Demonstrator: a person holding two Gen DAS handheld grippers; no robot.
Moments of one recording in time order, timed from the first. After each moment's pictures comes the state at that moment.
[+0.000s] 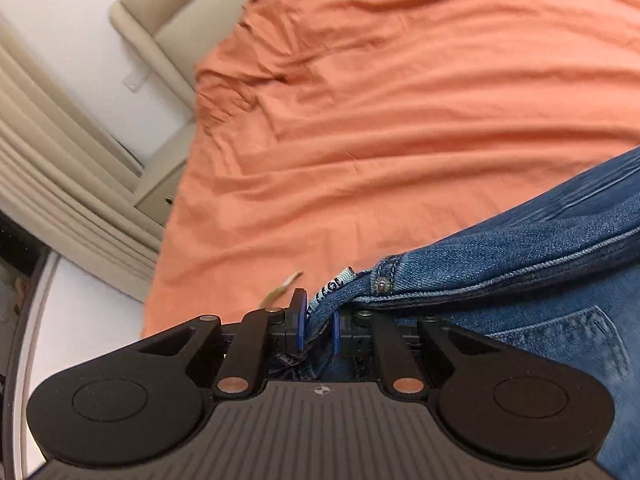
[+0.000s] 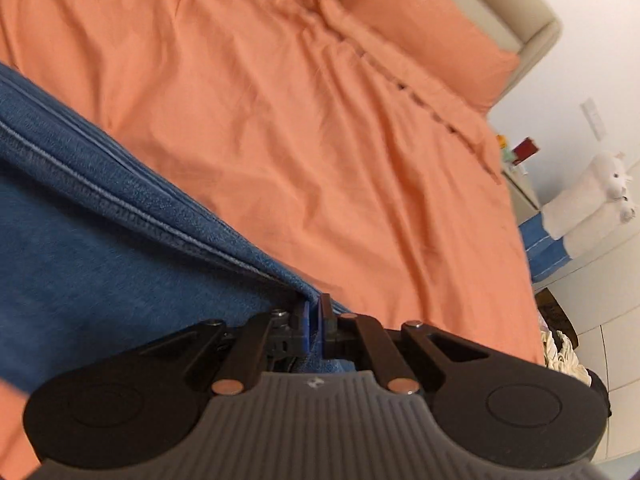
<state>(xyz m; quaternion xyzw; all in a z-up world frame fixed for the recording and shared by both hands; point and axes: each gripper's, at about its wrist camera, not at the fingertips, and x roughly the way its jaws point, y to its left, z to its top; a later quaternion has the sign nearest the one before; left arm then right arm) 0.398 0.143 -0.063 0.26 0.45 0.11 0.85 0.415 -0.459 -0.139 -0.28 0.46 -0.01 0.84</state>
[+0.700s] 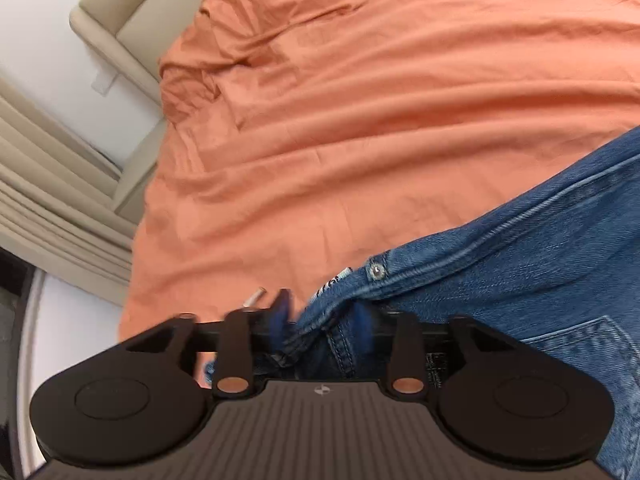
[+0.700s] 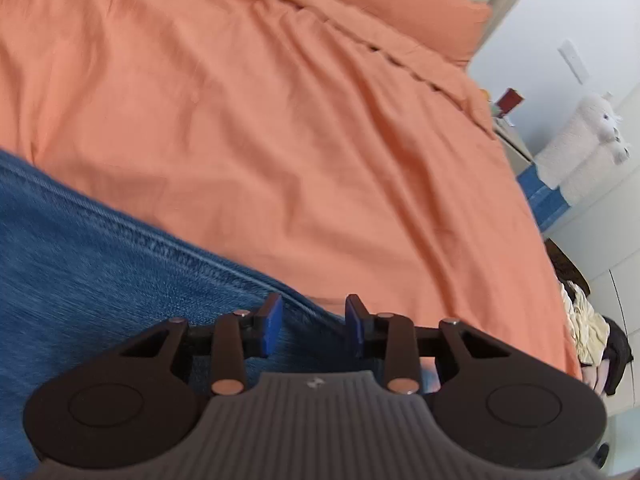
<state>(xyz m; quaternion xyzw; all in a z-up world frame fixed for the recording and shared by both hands) 0.425 0.127 -0.088 0.30 0.47 0.09 0.83 0.430 -0.477 -0.128 -0.19 0.46 -0.08 0.87</state>
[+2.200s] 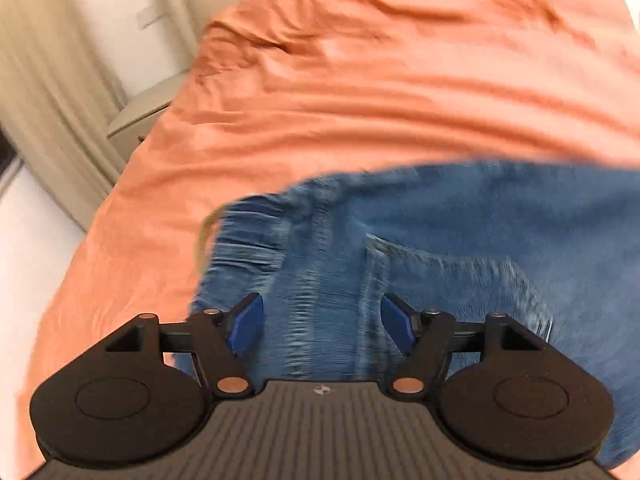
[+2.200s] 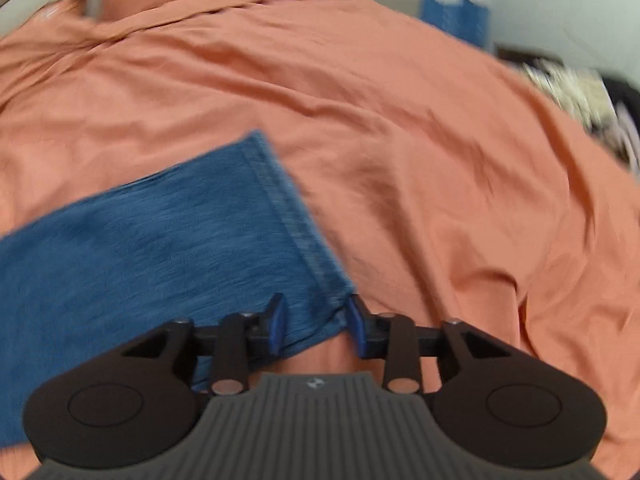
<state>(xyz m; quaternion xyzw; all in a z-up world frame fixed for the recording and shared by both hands) 0.314 0.167 -0.063 0.08 0.44 0.09 0.89 0.304 -0.574 -0.147 0.08 0.46 -0.17 0.87</state>
